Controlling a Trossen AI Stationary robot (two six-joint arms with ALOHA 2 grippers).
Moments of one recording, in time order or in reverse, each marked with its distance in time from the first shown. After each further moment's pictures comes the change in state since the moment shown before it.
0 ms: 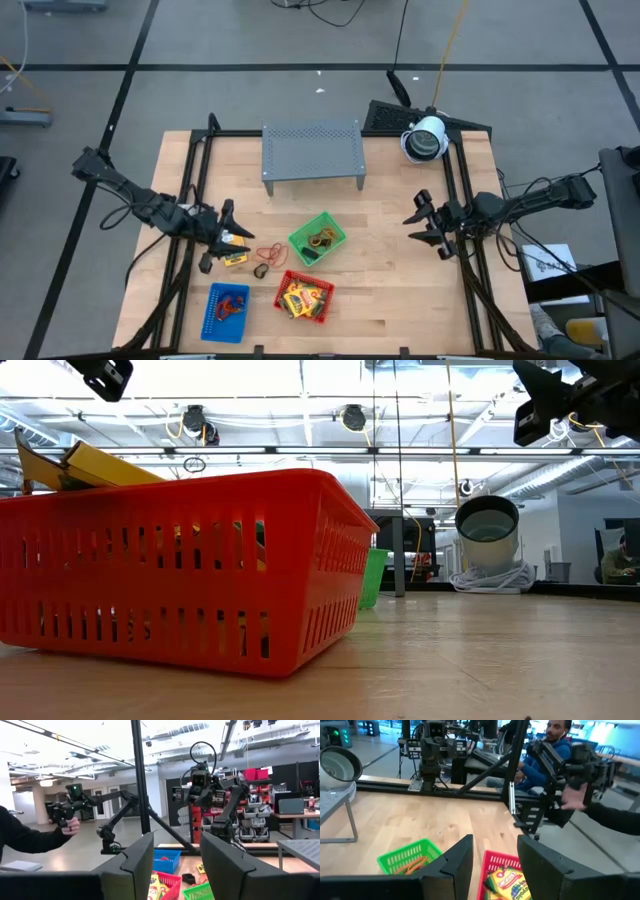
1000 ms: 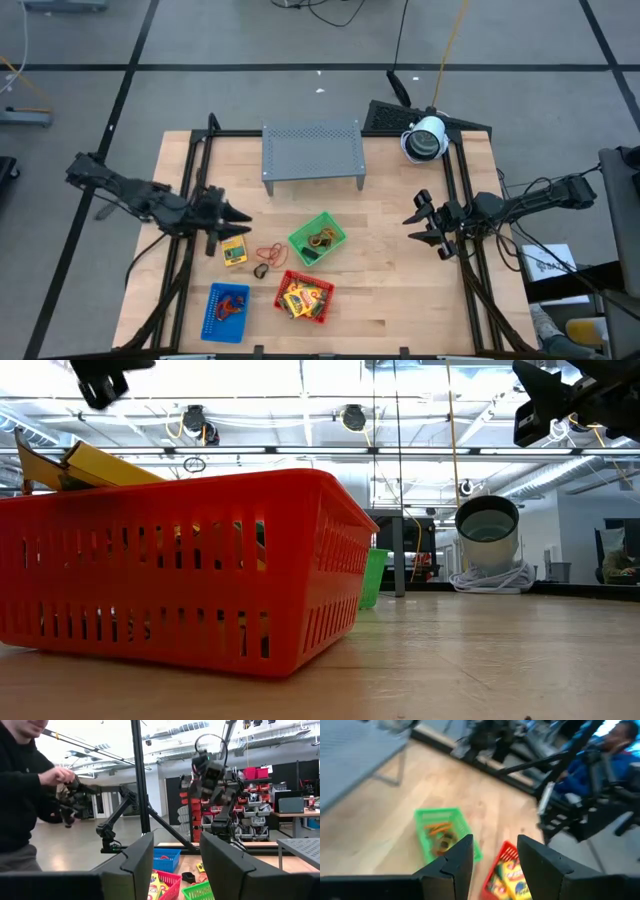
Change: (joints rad) left arm 0.112 0.039 0.215 -0.406 -0.049 -0.382; right arm 0.000 0.000 0.000 -0.003 0.000 0.000
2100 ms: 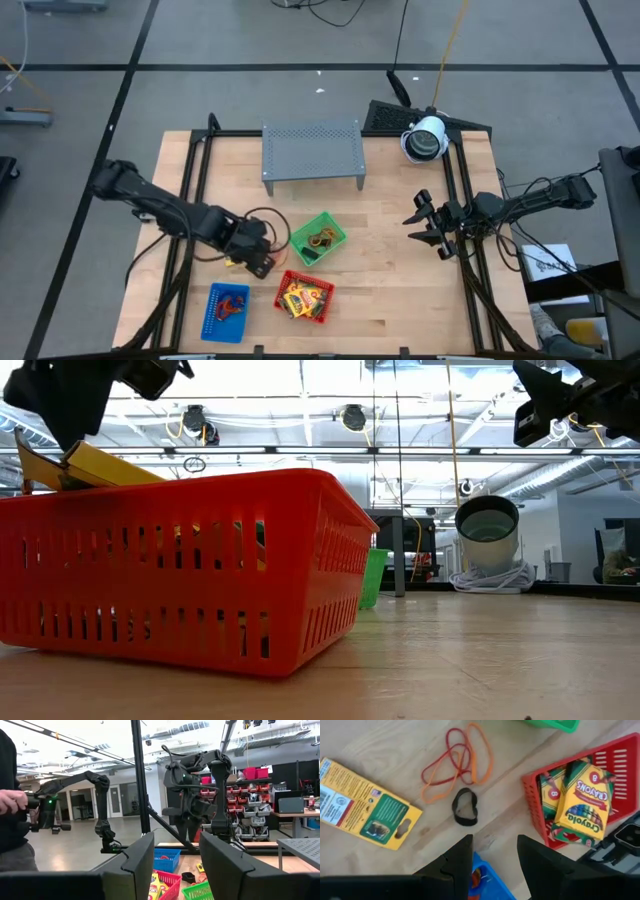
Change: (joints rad) left arm 0.039 0.754 0.471 -0.673 0.407 -0.737; right arm 0.000 0.000 0.000 0.000 0.000 0.000
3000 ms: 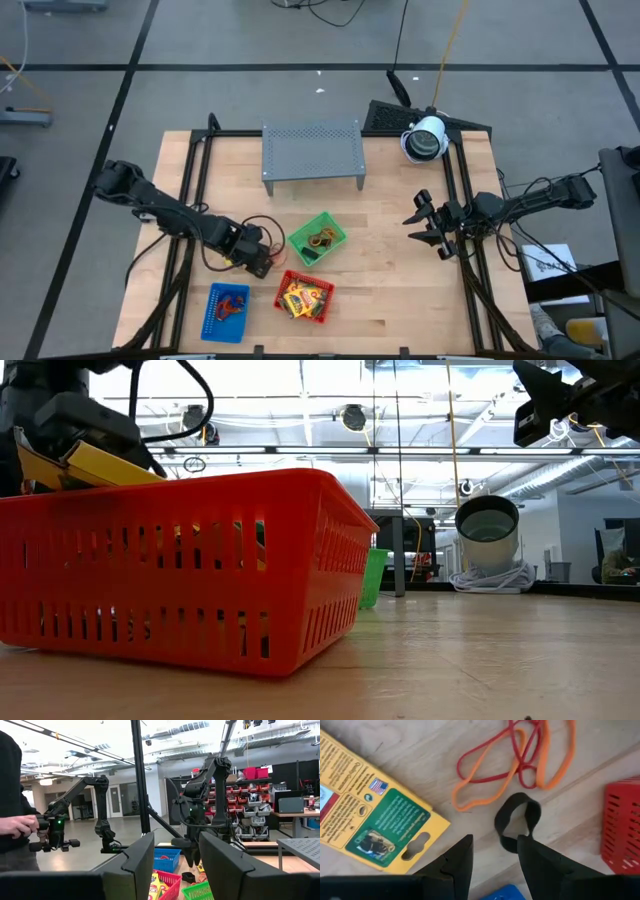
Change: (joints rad) left arm 0.003 0.018 -0.350 0.314 0.022 -0.106; right arm 0.000 0.000 0.000 0.000 0.000 0.000
